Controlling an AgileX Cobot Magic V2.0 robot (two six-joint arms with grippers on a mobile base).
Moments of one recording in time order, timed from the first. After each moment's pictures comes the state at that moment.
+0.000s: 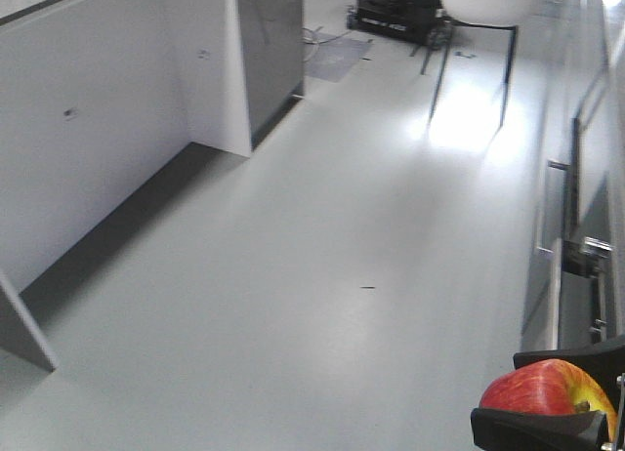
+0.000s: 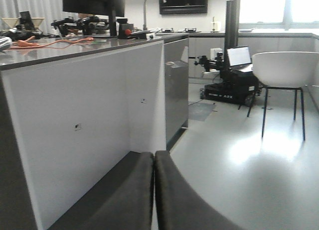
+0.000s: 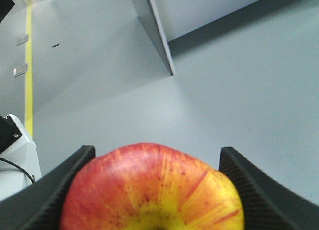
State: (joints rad) left arm 0.01 -0.01 0.02 0.00 0.07 -0.06; right arm 0.00 0.65 -0.62 0.93 1.09 -0.86
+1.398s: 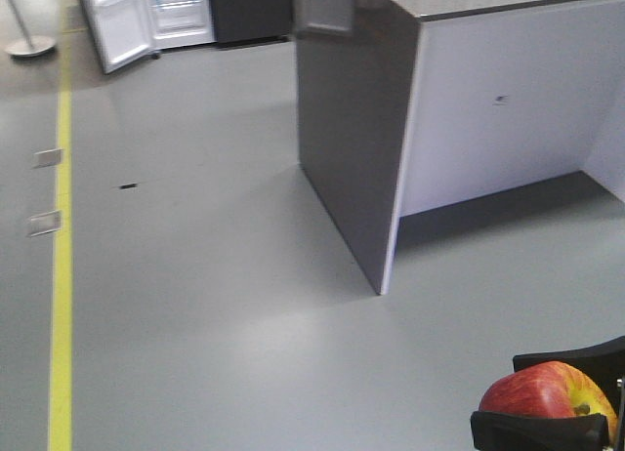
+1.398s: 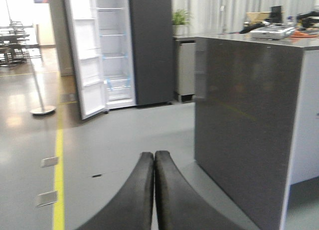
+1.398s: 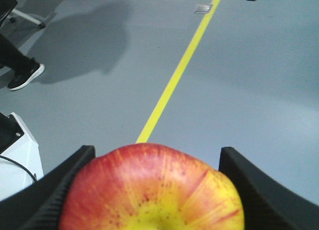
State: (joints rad) left arm 0.01 -0.01 0.02 0.00 0.07 -0.06; right arm 0.00 0.65 -0.62 0.93 1.10 -0.86
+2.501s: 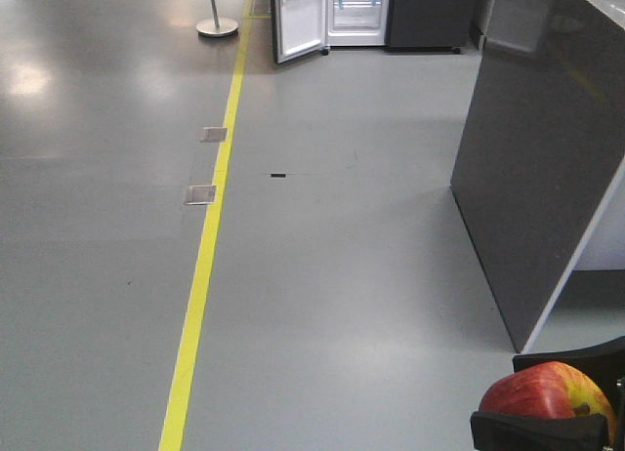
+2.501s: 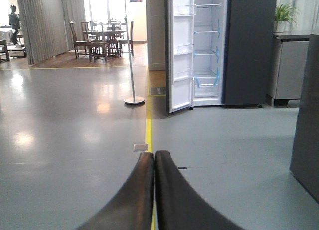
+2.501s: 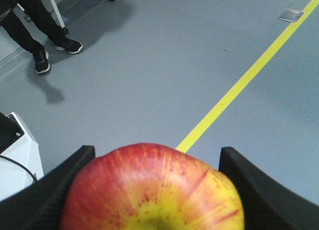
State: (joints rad) left arm 0.01 -0.01 0.02 0.00 0.07 -0.06; right arm 0.00 0.65 -0.62 0.93 1.10 -0.86
